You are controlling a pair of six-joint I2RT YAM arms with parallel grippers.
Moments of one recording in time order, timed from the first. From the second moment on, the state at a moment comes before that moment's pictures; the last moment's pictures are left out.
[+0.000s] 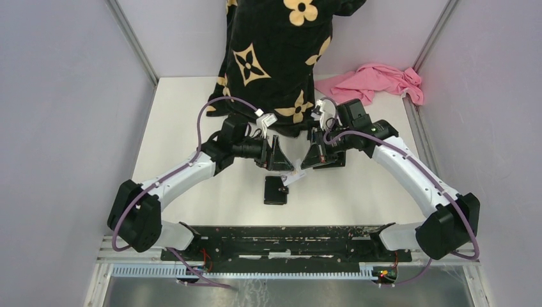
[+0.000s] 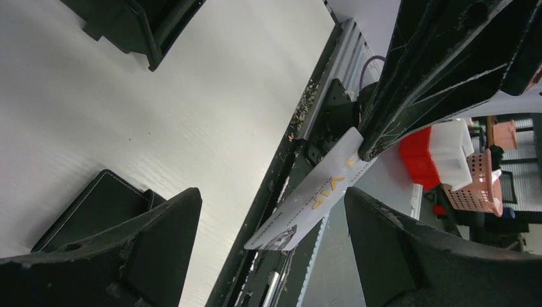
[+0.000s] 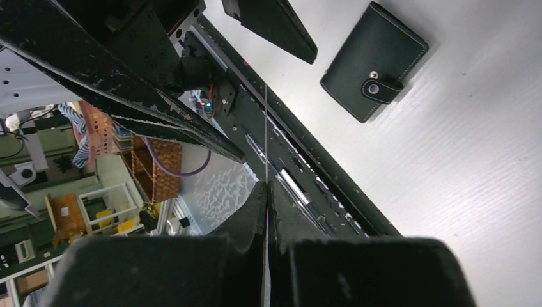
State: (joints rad) left arm -0.59 1.38 0.93 -0.07 0.76 -0.46; right arm 0.45 1.34 1.23 -0.82 -0.75 0.36
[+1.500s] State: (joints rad) left arm -0.52 1.42 0.87 -0.03 0.87 -0.54; right arm 0.41 1.44 1.12 -0.50 -0.77 0.50
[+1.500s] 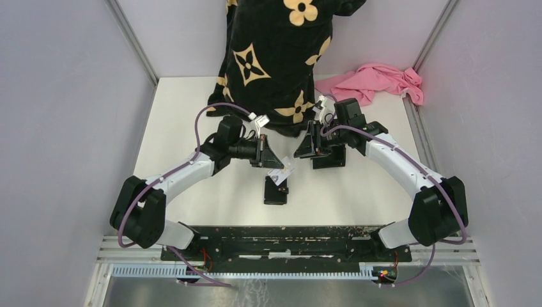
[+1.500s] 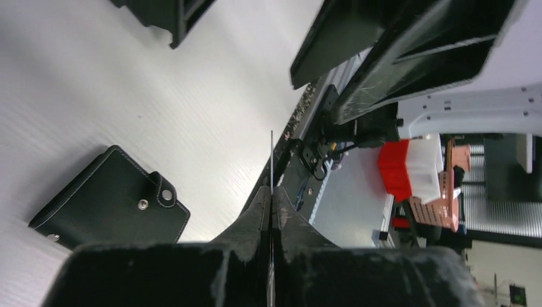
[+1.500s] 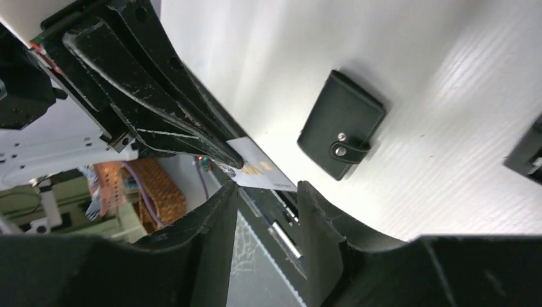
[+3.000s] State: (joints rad) left arm -0.52 1.36 0.69 0.39 0.37 -1.12; right arm 0.48 1.30 0.95 -0.07 -0.26 0.65
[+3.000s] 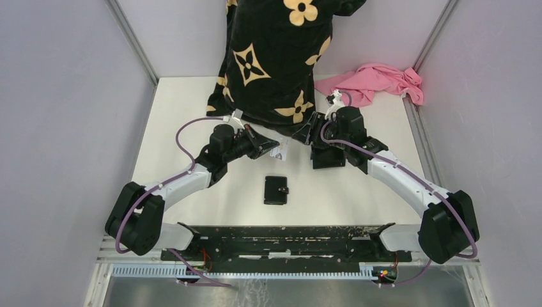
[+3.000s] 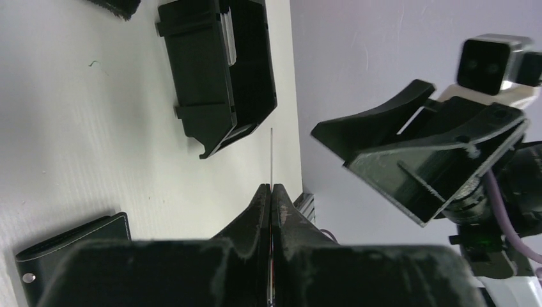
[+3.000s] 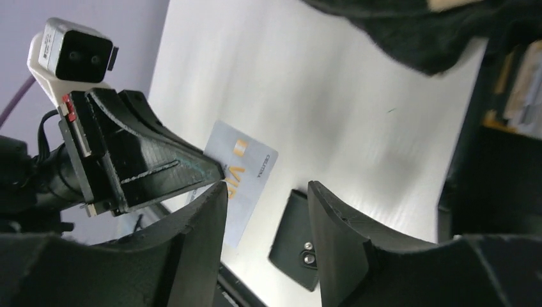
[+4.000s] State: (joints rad) left arm -0.51 1.42 0.68 0.56 0.37 -1.22; right arm 0.47 1.48 0.82 0.34 -0.53 1.01
